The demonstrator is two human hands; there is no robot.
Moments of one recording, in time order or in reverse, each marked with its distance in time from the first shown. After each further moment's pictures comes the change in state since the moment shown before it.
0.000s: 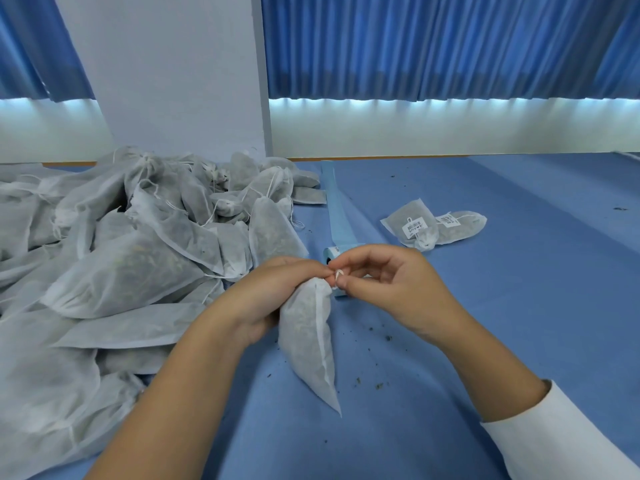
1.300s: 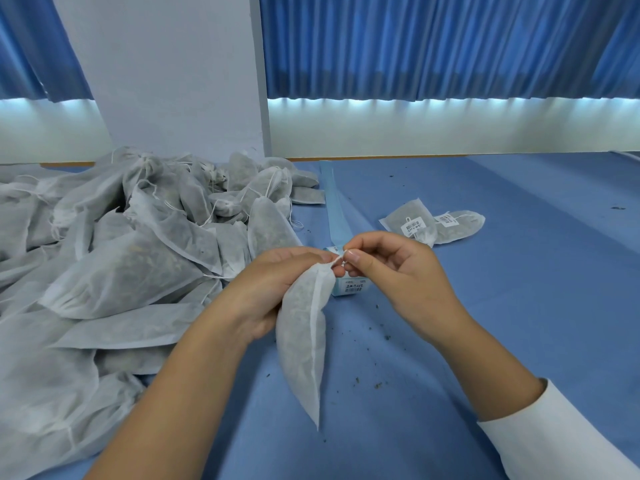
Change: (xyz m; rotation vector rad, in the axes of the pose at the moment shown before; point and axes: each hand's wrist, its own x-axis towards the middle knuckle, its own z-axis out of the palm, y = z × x) left_hand 0.001 -0.001 0.002 -0.162 -0.035 0.118; right_hand 0.003 0.002 0.001 0.086 0.141 -0.067
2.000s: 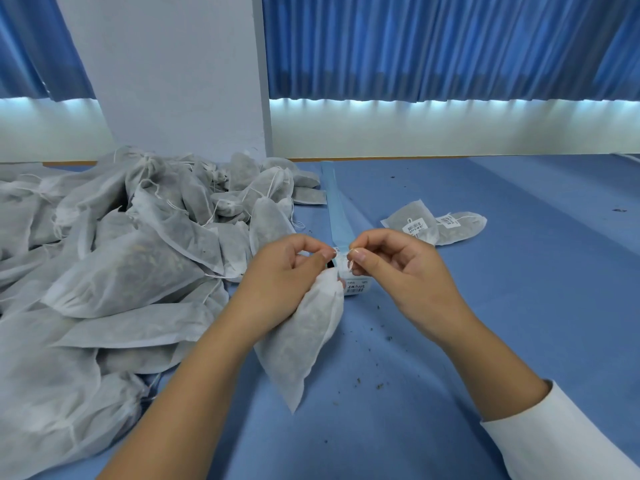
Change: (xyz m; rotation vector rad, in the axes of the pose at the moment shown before) left_hand 0.008 -0.008 0.000 0.437 0.236 0.249; right_hand 0.000 -0.003 -0.003 -0.045 -0.005 -0.012
